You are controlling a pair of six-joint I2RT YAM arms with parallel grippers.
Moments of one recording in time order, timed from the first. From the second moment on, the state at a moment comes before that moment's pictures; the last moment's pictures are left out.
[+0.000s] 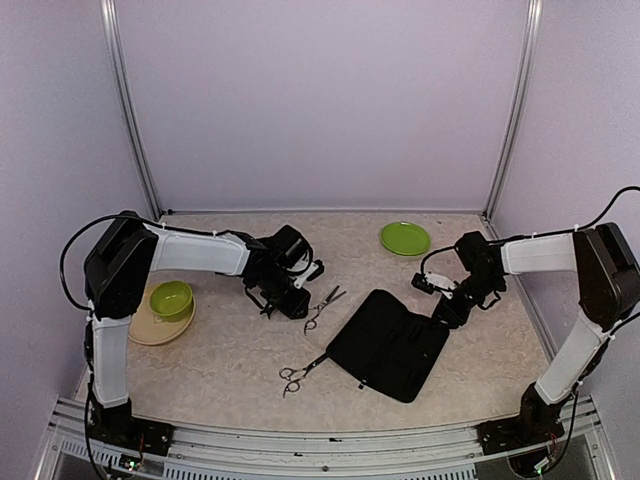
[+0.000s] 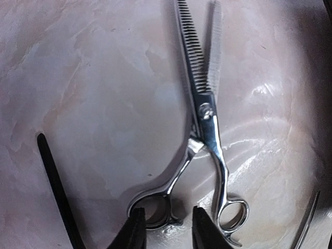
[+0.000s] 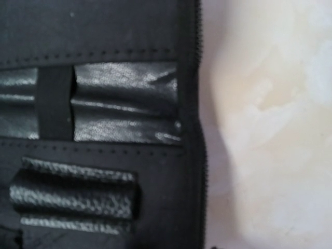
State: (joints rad) left arm -0.77 2.08 1.45 -0.52 0.08 -0.04; right arm 0.27 1.67 0.92 -0.58 -0.42 -0.66
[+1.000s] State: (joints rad) left arm -0.85 2.08 1.44 -0.52 -0.04 -0.02; right arm 0.27 1.67 0.92 -0.58 -0.43 -0.66
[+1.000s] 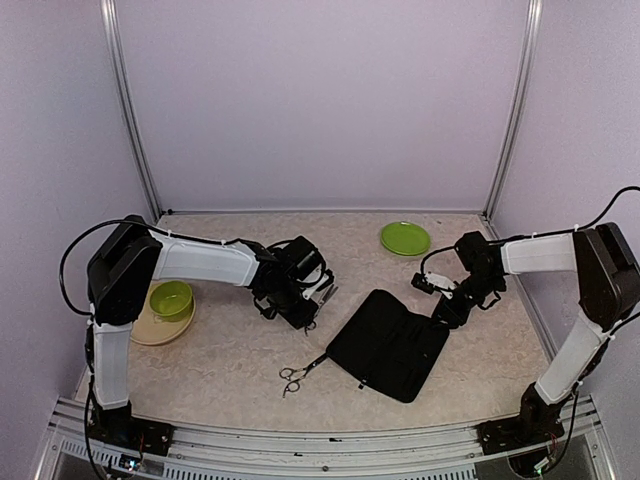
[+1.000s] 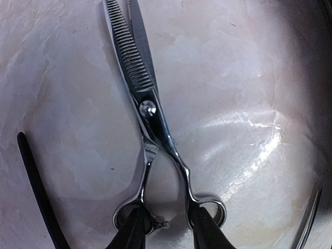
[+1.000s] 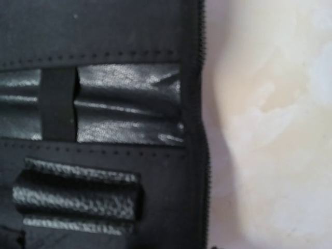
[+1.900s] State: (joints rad) left arm -0.70 1.99 1.46 -0.52 0.08 0.02; right arm 0.27 1.67 0.92 -0.58 -0.43 -0.66
